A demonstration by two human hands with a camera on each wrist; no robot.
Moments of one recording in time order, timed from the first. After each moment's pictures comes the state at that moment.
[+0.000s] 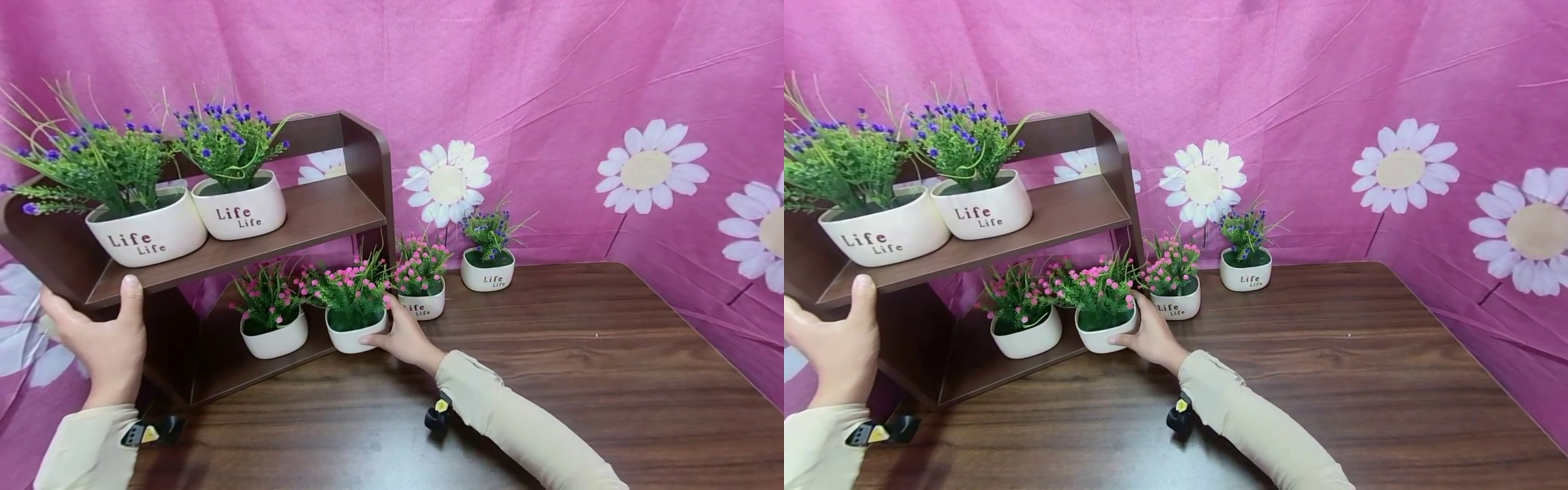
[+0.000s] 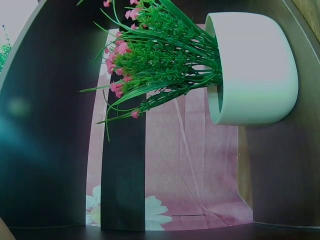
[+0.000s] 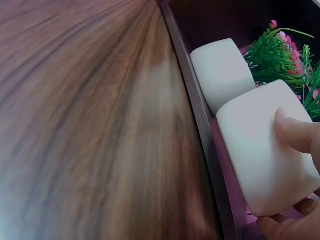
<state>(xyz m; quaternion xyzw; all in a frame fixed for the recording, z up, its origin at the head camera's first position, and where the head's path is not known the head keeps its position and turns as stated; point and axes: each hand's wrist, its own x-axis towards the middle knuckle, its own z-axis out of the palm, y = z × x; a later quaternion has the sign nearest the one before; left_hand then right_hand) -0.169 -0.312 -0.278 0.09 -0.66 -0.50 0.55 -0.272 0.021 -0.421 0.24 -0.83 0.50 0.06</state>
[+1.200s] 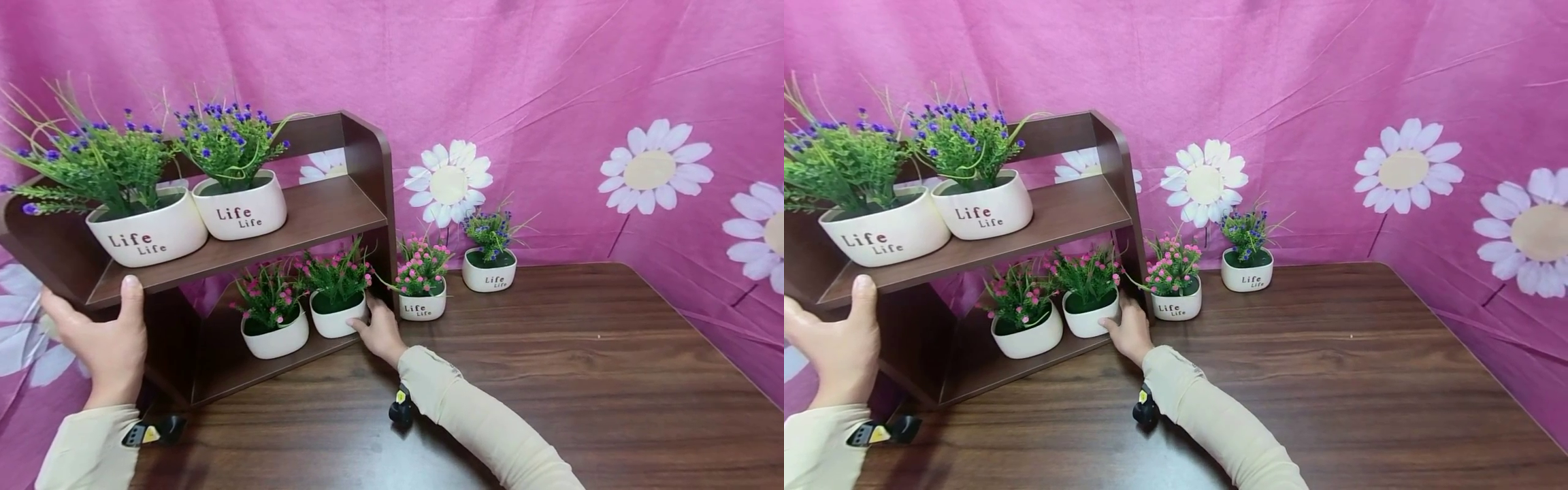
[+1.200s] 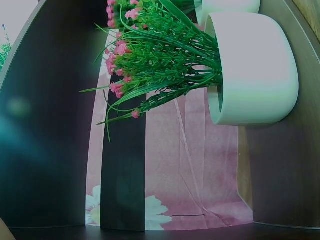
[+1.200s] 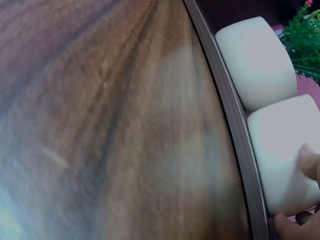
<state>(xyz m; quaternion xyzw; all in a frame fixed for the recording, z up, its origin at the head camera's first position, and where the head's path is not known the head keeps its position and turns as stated) -0.167 -0.308 -0.276 0.09 -0.66 -0.50 0.56 -0.294 -0.027 -0.439 0.17 -0.87 0.46 0.09</state>
